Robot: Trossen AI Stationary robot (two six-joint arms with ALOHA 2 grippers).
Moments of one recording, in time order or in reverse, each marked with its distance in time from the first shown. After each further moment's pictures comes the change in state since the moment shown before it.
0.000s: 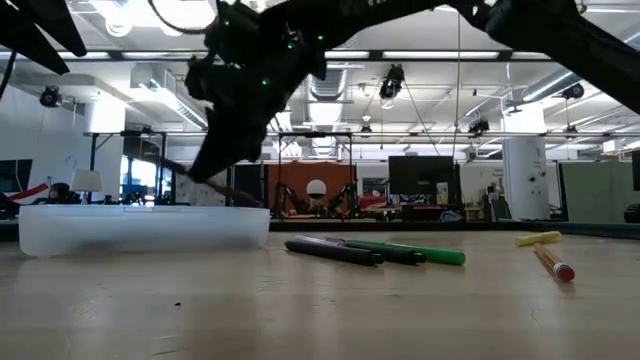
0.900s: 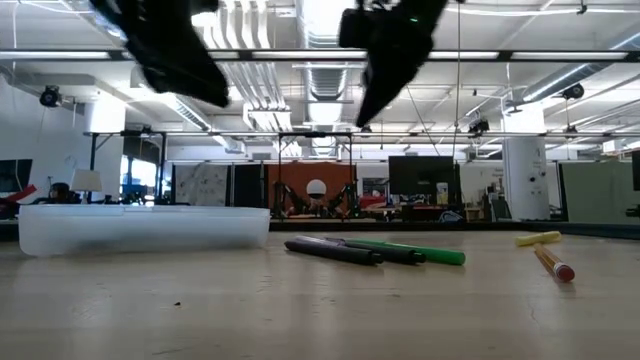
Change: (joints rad) left arm 0.553 0.105 -0.220 1.198 0.394 1.611; right arm 0.006 -0.779 -0.833 -0.044 0.353 0.066
